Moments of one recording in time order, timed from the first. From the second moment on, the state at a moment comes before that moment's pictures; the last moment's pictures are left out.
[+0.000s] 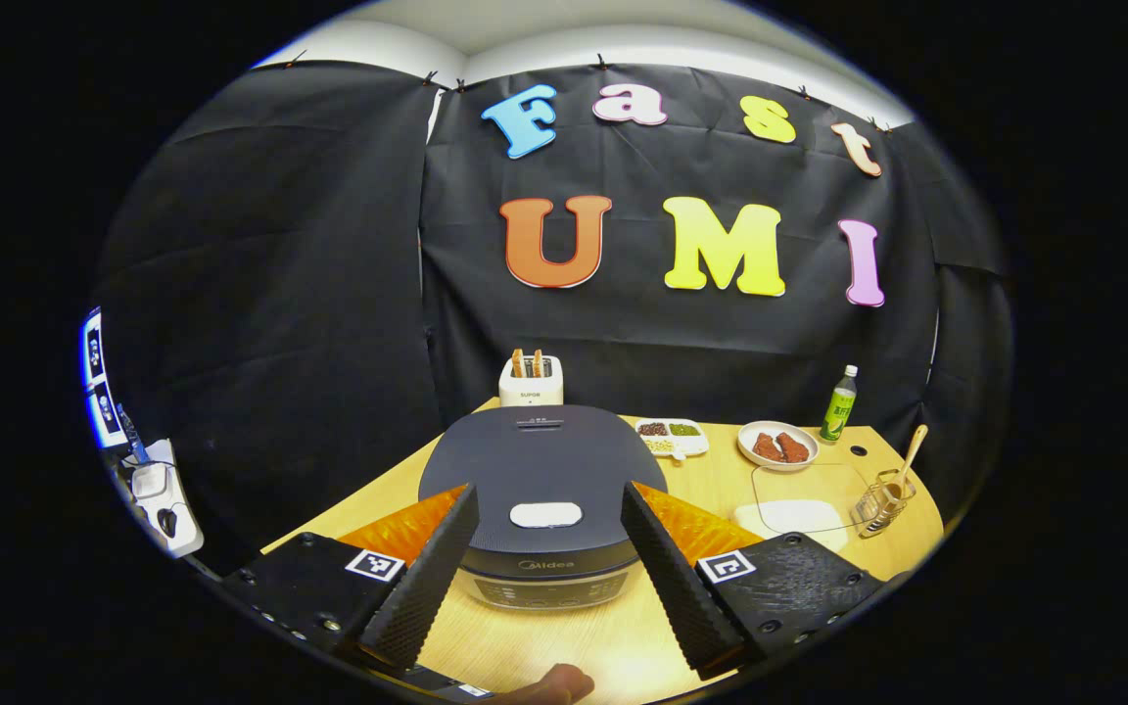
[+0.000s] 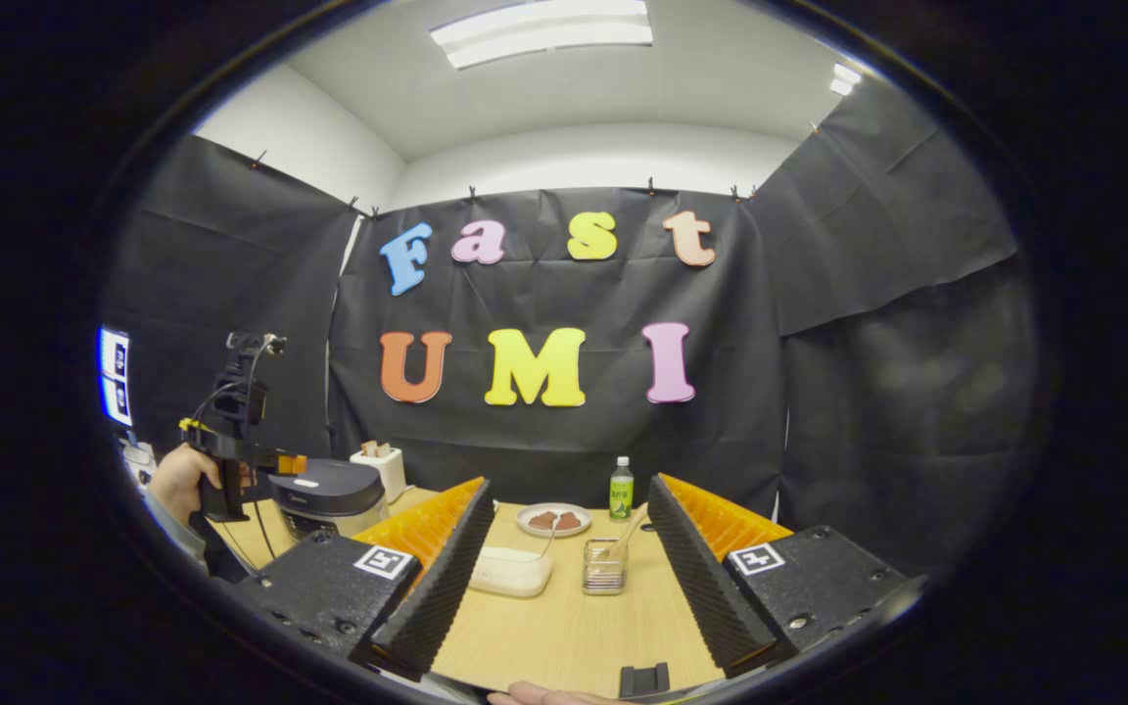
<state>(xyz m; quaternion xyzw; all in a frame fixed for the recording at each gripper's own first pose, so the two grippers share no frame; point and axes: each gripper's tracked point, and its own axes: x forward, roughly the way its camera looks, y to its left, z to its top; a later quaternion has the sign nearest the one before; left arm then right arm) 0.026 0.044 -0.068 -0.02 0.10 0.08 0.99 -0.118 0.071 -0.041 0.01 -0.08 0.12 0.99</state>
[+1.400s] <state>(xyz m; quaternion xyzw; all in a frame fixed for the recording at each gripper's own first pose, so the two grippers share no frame) -0.170 -0.035 0.014 -0.01 -0.07 0.01 1.00 -0.123 0.056 -0.020 0.02 -0.05 0.08 1.00</state>
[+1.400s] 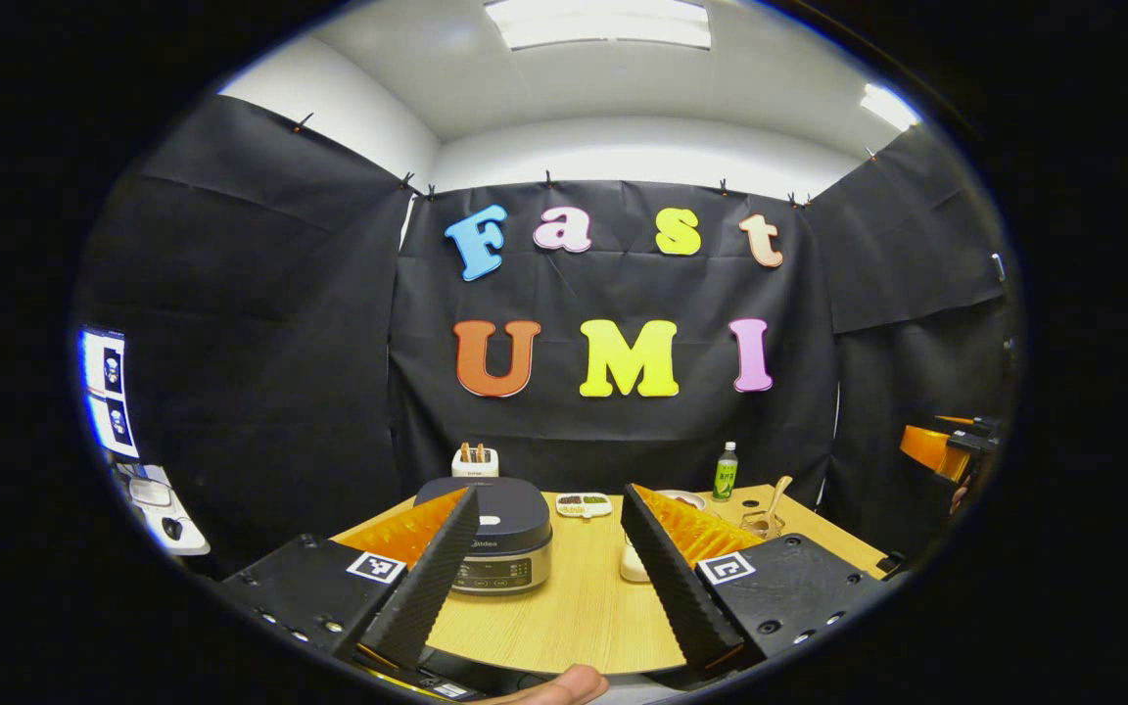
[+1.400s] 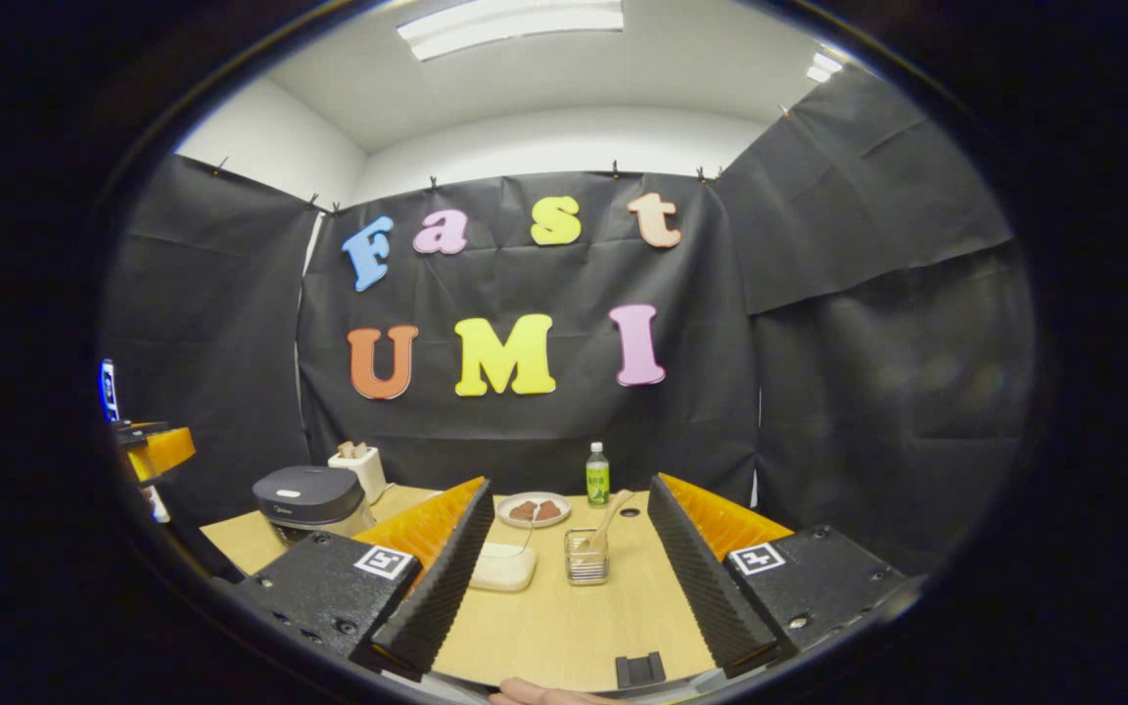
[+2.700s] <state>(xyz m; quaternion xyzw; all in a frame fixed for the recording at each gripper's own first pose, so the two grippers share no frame) -0.192 -0.039 0.012 0.00 -0.09 -0.01 1.00 -0.139 0.091 -0.019 0.01 -0.05 0.12 0.99</state>
